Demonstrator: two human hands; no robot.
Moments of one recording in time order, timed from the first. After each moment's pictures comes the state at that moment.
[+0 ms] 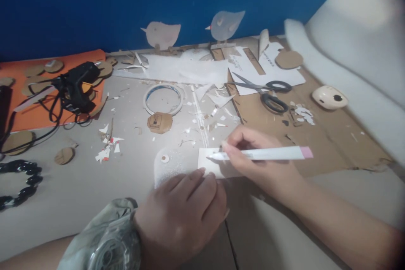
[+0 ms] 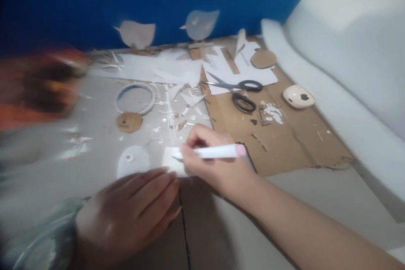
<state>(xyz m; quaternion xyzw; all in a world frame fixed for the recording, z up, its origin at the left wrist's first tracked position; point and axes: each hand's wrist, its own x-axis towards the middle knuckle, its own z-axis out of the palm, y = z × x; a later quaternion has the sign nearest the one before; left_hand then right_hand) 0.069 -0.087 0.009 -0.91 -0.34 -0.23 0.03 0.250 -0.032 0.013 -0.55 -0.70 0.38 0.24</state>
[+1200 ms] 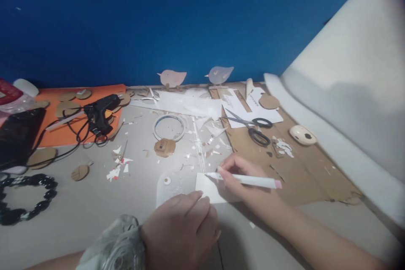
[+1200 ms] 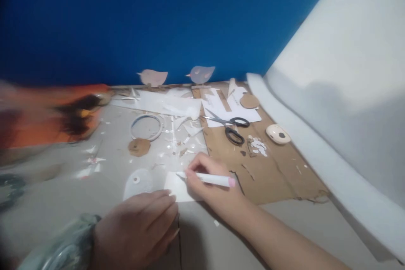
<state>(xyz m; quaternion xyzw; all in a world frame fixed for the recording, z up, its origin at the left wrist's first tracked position) 0.071 -0.089 0.001 -0.91 -0.36 -0.21 0.00 0.256 -0.029 0.017 -0.54 -0.68 0.44 0.23</state>
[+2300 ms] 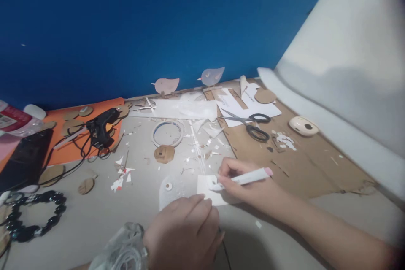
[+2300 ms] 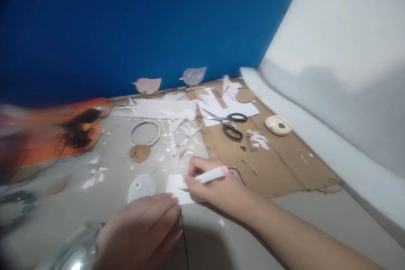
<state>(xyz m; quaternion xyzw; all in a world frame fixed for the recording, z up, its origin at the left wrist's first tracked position) 0.073 -0.090 0.005 -0.91 -0.39 -0.15 -0.01 0.259 -0.025 0.017 -0.51 -0.69 0.47 0.20</state>
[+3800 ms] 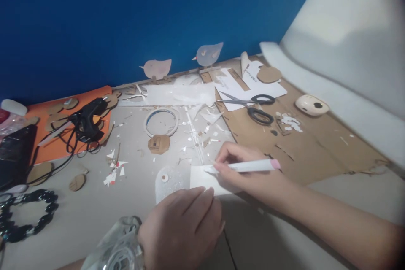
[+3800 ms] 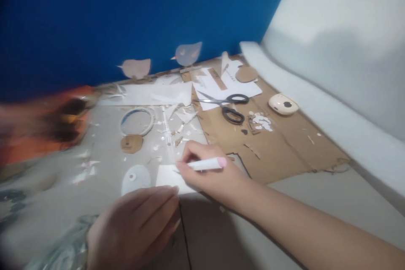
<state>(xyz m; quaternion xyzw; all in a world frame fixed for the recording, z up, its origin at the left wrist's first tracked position) 0.071 -0.090 0.000 -0.91 -0.35 -0.22 0.06 0.253 -0.025 0.021 -0.53 -0.68 0.46 0.22</state>
